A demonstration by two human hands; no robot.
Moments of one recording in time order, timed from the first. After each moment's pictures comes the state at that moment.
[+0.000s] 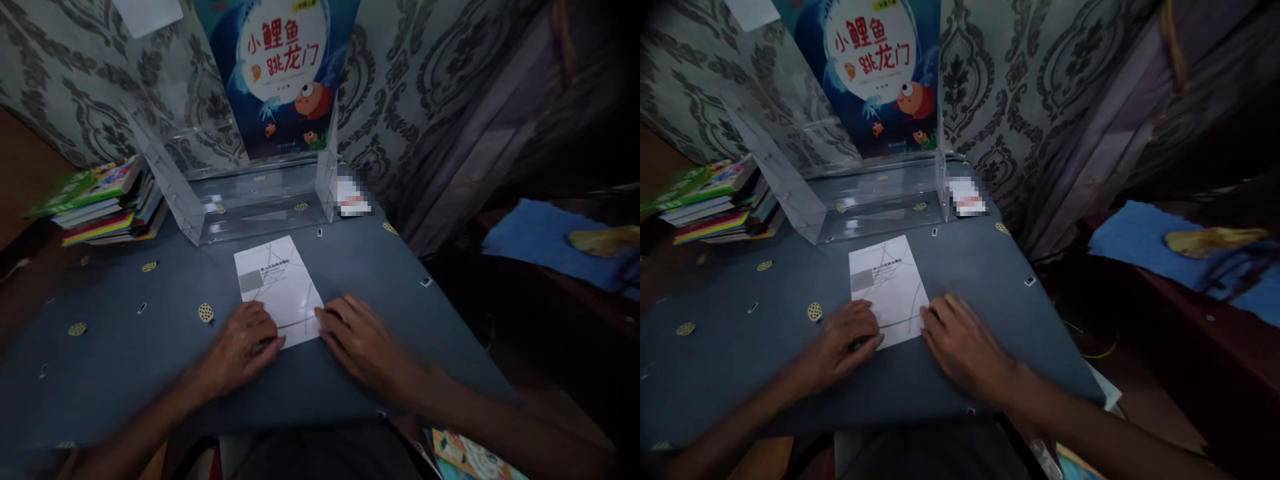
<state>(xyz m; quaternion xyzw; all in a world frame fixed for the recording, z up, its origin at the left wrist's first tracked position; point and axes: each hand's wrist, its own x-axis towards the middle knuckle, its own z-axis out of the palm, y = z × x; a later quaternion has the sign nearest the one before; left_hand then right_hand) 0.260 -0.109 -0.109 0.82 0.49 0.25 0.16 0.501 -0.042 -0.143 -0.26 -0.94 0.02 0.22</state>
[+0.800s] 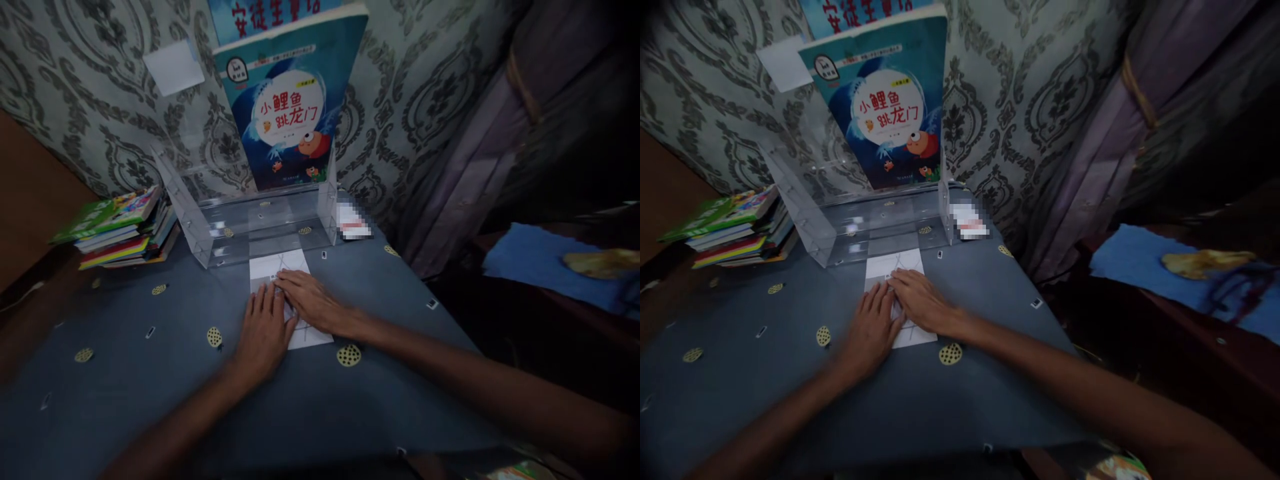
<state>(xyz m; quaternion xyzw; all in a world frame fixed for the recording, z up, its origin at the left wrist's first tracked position) 0.273 -0.064 -0.160 0.73 0.66 0.14 -0.08 0.413 0.048 -0.155 -0.19 -0.94 0.12 0.26</state>
